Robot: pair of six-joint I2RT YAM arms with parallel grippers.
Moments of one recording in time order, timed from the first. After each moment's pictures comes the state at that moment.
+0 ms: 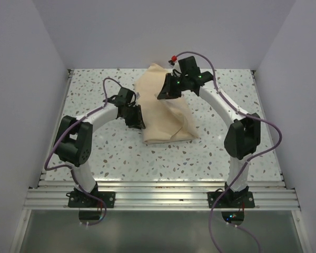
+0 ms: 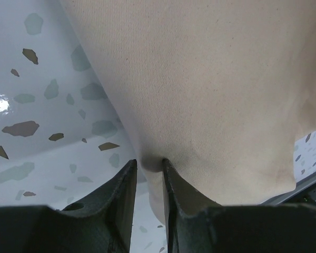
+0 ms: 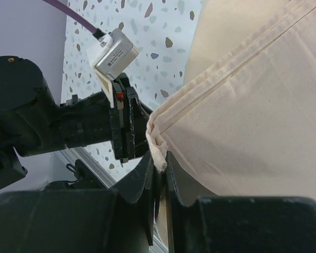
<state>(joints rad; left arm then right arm) -0.37 1.81 1.23 -0.52 0.31 -0.50 0.45 1.94 1.87 -0.68 -0.47 0.52</state>
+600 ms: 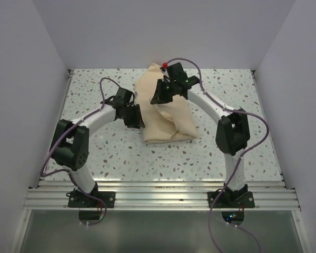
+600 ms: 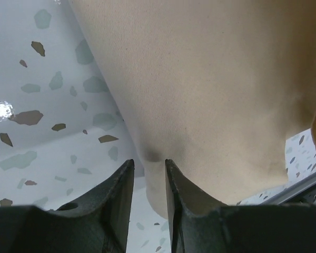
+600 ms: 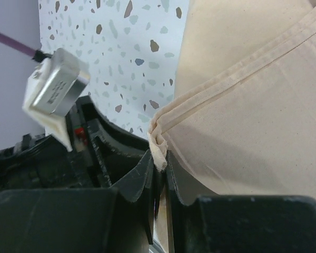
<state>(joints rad) -0.37 1.76 1.19 -0.49 0.29 -0.52 0.53 2.06 1.88 -0.62 -0.37 0.58</state>
